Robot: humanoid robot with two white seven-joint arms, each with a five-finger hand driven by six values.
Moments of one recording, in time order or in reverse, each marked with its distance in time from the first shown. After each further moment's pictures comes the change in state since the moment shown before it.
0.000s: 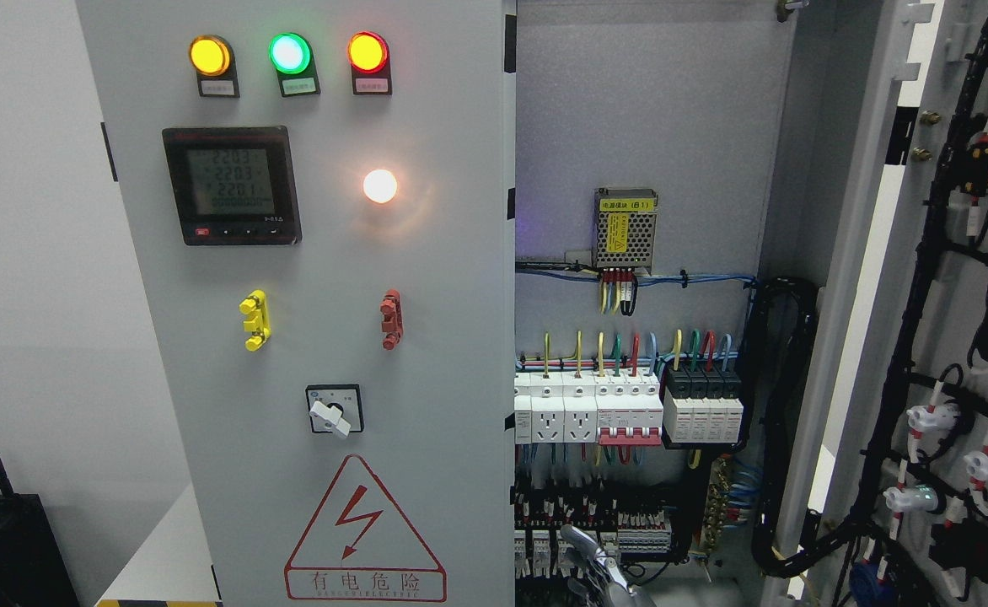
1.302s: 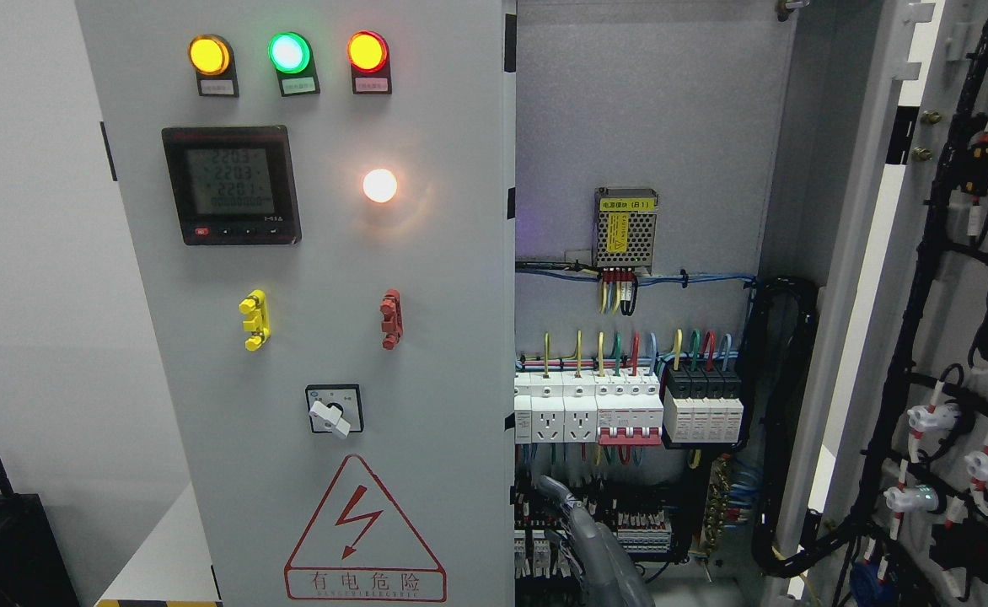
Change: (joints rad) left arm 0.000 0.000 0.000 0.000 0.000 -0.001 0.000; right arm -0.201 0.056 0.003 0.274 -0.066 0.002 0.005
